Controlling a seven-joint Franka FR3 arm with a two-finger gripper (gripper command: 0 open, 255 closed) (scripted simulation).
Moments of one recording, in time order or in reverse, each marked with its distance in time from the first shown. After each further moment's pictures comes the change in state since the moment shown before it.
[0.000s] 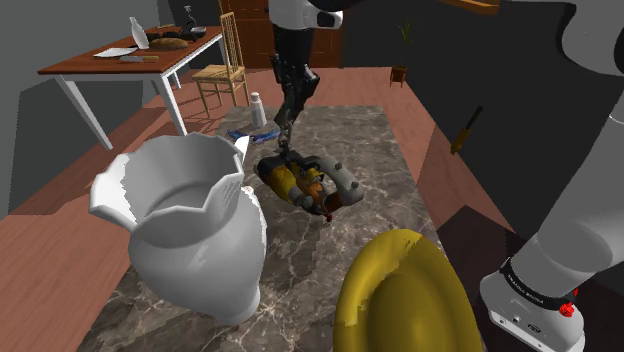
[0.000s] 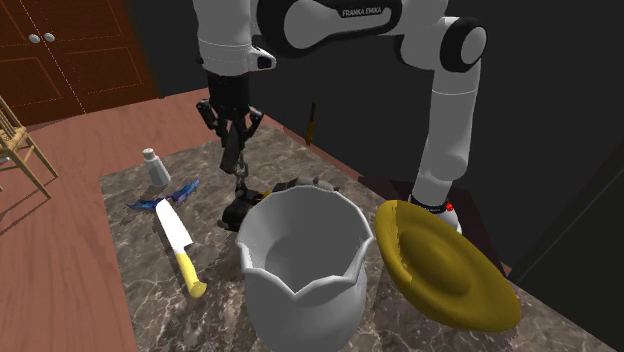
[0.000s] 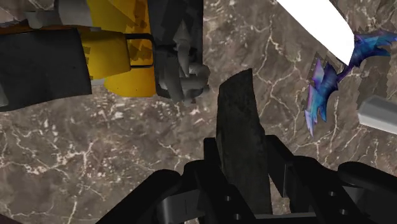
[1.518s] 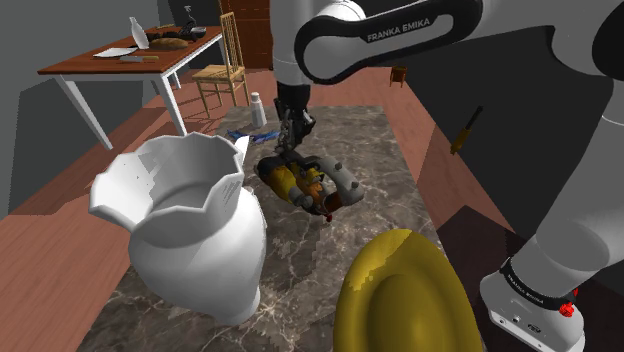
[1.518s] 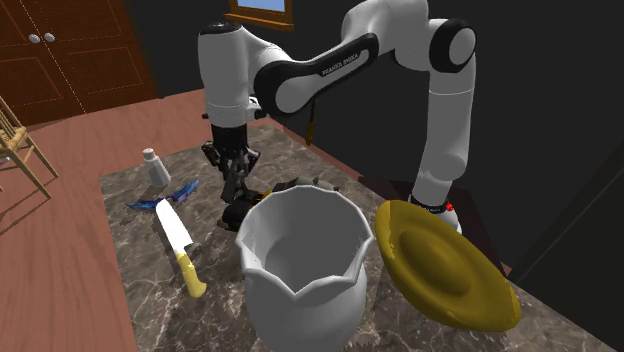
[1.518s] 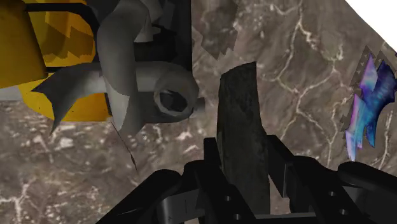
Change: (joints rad) arm -0.028 0.043 -0.025 -0.229 -0.036 0.262 0.012
